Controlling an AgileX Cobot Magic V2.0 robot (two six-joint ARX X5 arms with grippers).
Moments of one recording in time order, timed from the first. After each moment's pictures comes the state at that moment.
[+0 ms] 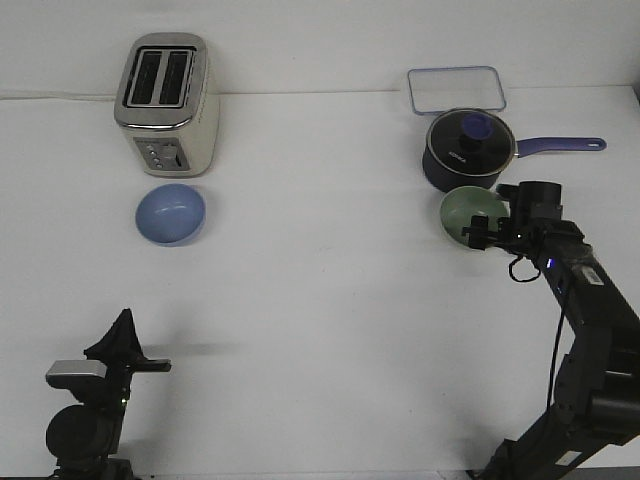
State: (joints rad) left arm -0.09 0.01 0.03 0.15 -0.07 -0.10; right arm -0.17 1.74 1.22 -0.48 -0.08 0.08
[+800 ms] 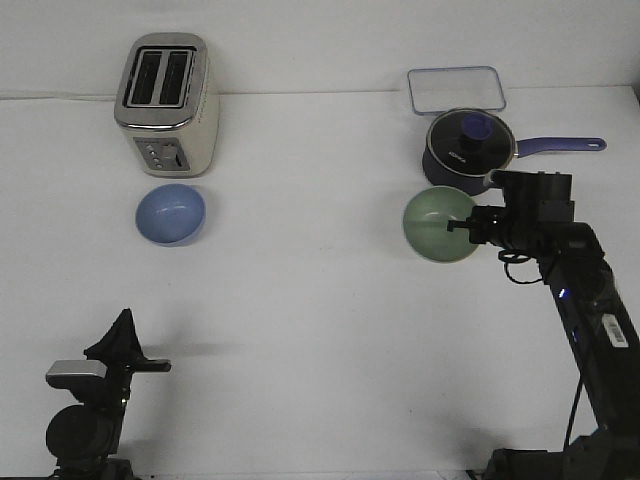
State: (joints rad) left arm -0.09 0.01 0.03 0.15 -0.07 -0.10; right arm -0.05 1.46 1.28 -0.69 -0.29 0.11
